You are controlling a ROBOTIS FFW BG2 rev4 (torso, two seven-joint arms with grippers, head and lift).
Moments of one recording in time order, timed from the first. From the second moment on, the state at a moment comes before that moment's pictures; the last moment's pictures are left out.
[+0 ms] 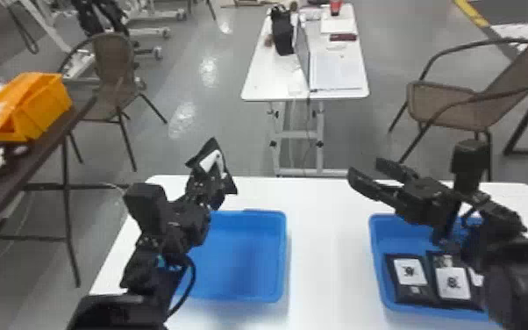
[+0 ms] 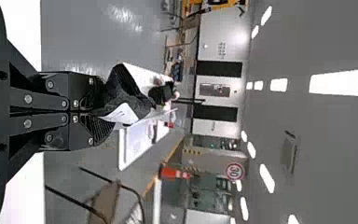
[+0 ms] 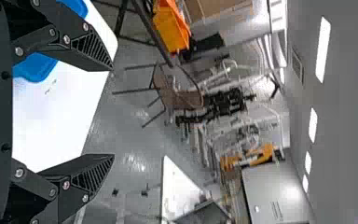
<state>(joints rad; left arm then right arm) 0.23 0.00 0.07 -1.84 0.00 0.08 -0.19 -0.11 -0.13 0.08 -1.50 -0.26 0.31 0.55</state>
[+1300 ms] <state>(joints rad) 0.26 0.00 0.13 -1.71 -0.10 -0.01 -0.22 0.16 -0.12 -0.06 -1.66 -0.14 0.46 0.33</state>
